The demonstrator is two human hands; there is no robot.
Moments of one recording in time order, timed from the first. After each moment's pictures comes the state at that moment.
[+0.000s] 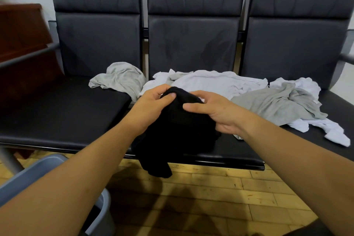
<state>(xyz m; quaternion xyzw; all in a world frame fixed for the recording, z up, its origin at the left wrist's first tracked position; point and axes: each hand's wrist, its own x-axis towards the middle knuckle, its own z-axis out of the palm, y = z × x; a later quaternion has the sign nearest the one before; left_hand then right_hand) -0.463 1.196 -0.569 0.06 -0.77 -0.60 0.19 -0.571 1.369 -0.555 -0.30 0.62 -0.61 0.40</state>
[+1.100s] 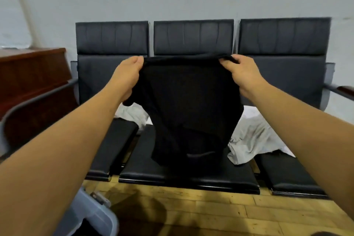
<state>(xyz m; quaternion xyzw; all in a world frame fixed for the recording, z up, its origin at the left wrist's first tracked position) -0.465 1.135 -0.417 0.17 -0.78 -0.49 0.35 -0.637 1.387 -0.418 -0.28 0.69 -0.67 0.00</state>
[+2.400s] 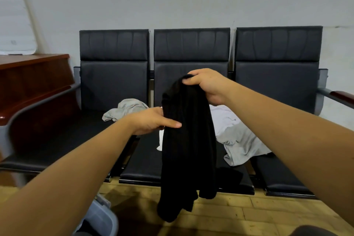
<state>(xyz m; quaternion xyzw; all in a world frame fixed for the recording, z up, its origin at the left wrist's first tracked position) -0.447 1.193 -0.465 0.05 -0.82 -0.56 -0.04 -0.569 1.358 -0.392 -0.37 0.67 -0.60 0.25</state>
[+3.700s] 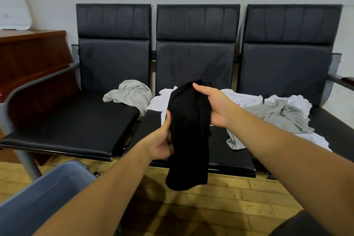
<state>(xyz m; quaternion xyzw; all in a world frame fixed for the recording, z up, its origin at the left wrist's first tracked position) -0.448 1.227 -0.586 0.24 -0.50 -0.83 -0.03 -0.554 1.367 -0.490 -0.19 0.50 -0.72 0.44</state>
